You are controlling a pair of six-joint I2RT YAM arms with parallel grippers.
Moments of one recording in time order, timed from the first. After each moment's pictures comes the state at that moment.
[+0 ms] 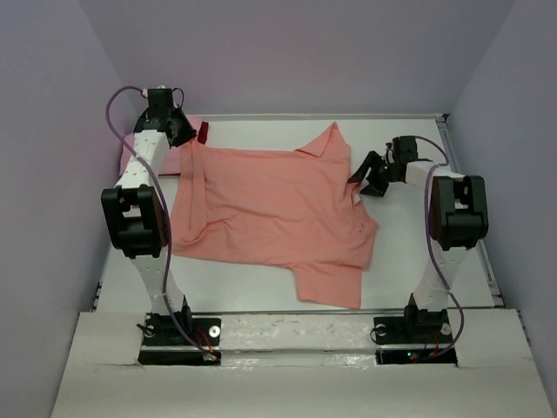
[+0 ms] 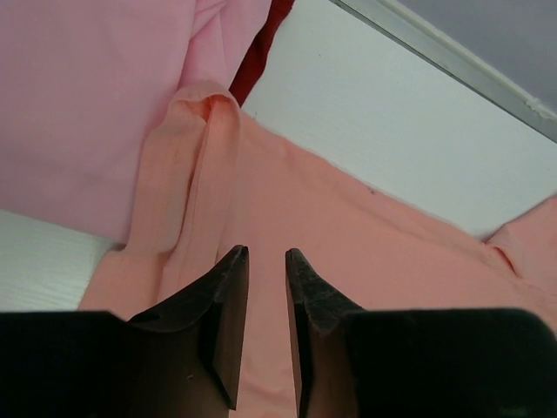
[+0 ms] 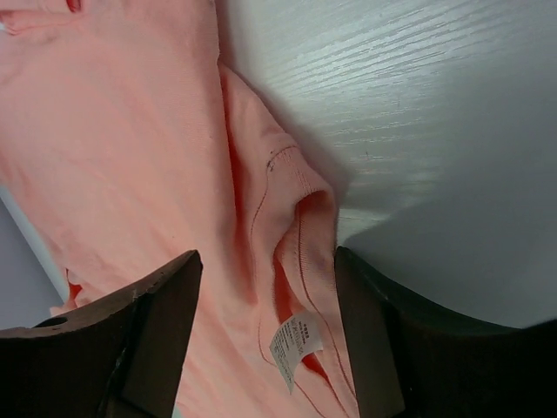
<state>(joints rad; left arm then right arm) 0.04 1.95 1.76 -0.52 0.04 -0.48 -0.01 1.99 1.30 -0.28 -0.49 0.57</state>
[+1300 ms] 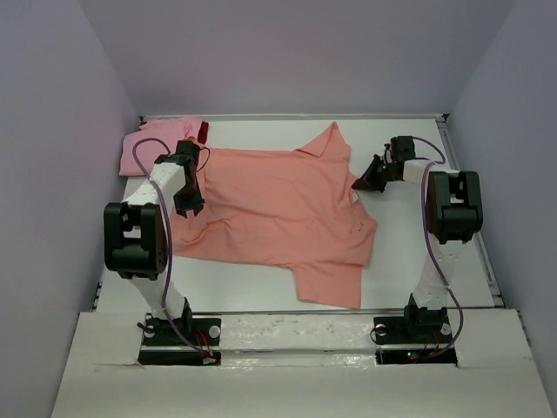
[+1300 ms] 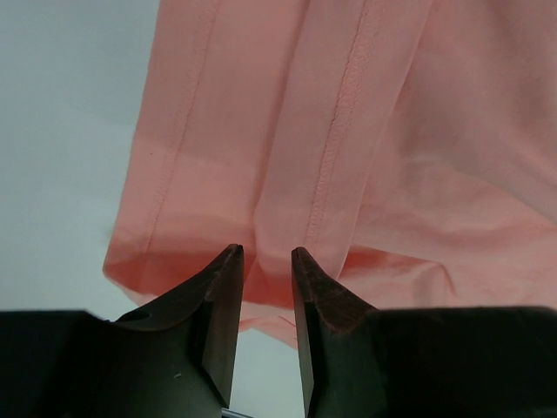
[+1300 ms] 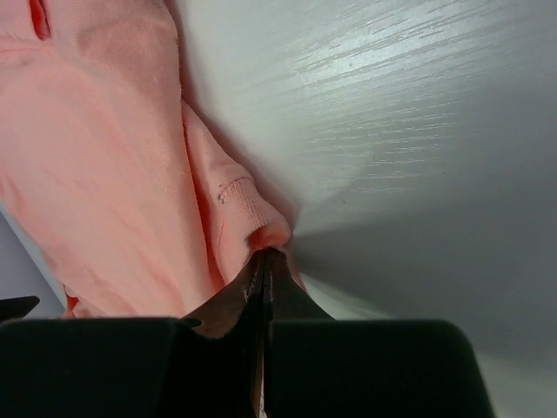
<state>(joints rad) -0.08 1.71 1.25 -0.85 -0.22 -0.35 -0.01 2.07 1.35 -0.28 -0.51 0.59</state>
